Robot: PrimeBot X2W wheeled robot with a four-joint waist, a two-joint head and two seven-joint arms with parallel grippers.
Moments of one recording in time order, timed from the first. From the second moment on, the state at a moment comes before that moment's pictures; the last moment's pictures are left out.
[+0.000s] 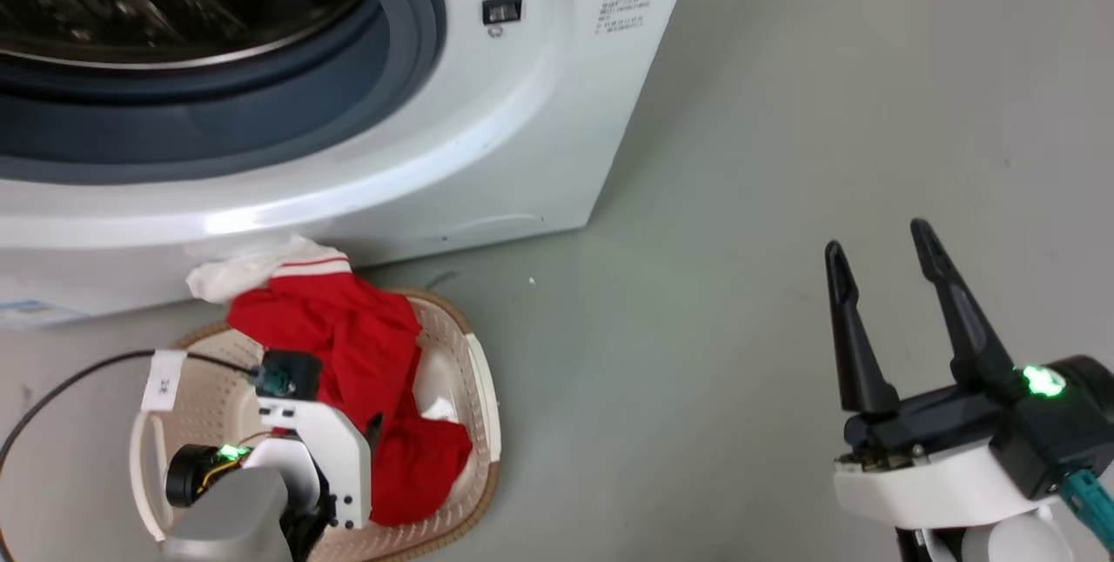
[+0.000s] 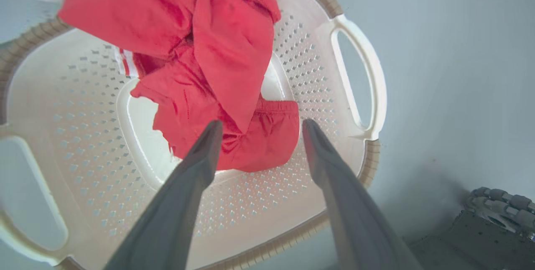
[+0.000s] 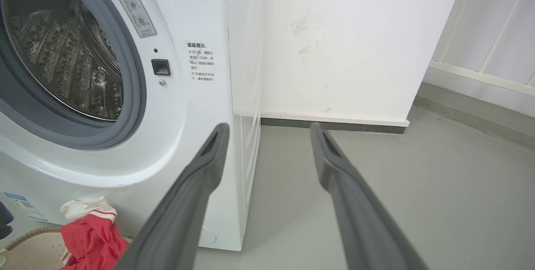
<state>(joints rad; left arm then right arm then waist) -0.67 0.30 -0.95 1.20 -0.99 -0.13 -0.03 -0.07 -0.05 0.10 -0.18 0.04 0.13 -0.26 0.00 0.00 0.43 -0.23</state>
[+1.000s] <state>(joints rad) -0.07 0.27 -0.33 0.29 -0.34 0.20 -0.26 0.14 -0.05 0.07 -0.16 -0.01 0.13 -0.26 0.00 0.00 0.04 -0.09</state>
